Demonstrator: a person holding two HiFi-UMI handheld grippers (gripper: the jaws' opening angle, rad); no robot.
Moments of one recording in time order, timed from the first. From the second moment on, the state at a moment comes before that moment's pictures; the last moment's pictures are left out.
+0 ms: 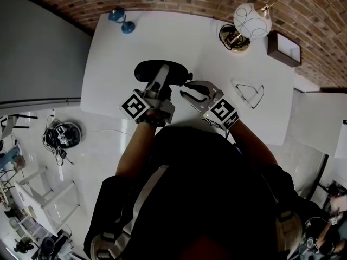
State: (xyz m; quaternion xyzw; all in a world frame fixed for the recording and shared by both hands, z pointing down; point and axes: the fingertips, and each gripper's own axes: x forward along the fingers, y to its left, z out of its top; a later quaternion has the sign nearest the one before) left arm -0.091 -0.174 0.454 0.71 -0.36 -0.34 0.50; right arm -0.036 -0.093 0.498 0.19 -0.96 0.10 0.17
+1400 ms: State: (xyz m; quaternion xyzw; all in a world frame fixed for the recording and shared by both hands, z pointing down) left arm -0.086 -0.160 0.463 0.76 -0.36 -0.25 0.48; right arm -0.030 -0.096 0.498 0.20 -0.96 0.07 0.18
